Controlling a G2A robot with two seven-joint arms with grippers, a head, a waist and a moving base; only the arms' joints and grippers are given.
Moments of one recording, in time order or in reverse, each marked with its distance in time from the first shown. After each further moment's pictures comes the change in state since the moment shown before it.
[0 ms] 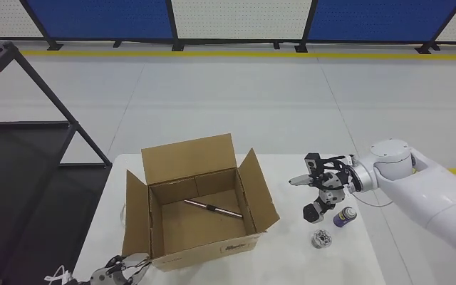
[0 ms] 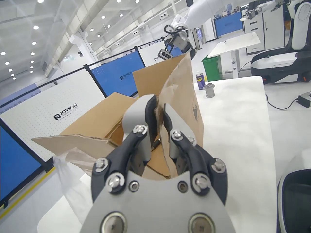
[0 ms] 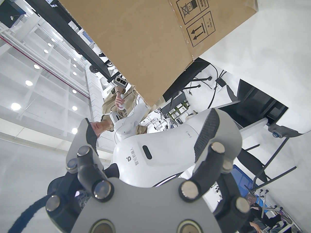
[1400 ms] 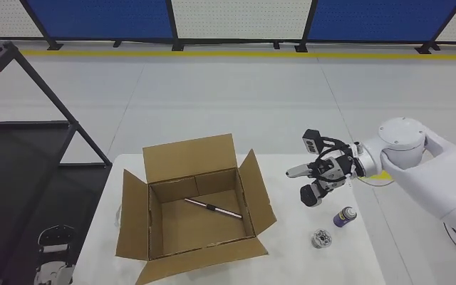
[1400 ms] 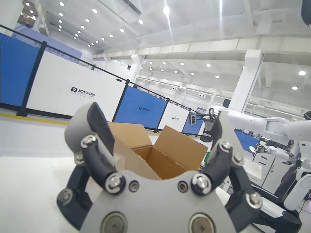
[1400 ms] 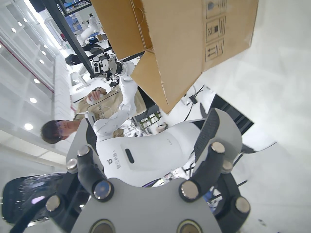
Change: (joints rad) left arm 0.215 -0.041 -0.152 -0.131 -1.049 -0.179 -0.316; right arm 0.096 0.053 0.075 -0.200 -0.141 -0.152 -0.110
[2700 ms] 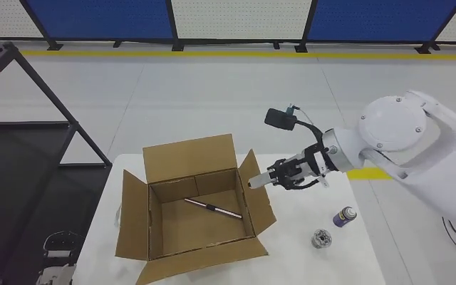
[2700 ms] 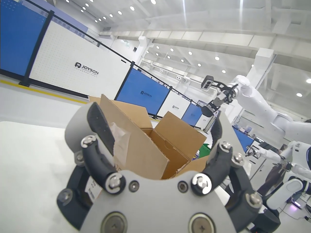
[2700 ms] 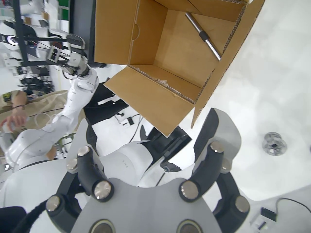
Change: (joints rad) left arm 0.061 -0.019 -0.048 0.003 -0.146 -0.015 -0.146; right arm 0.184 -0.040 0.061 -0.434 -0.426 0.149 -0.164
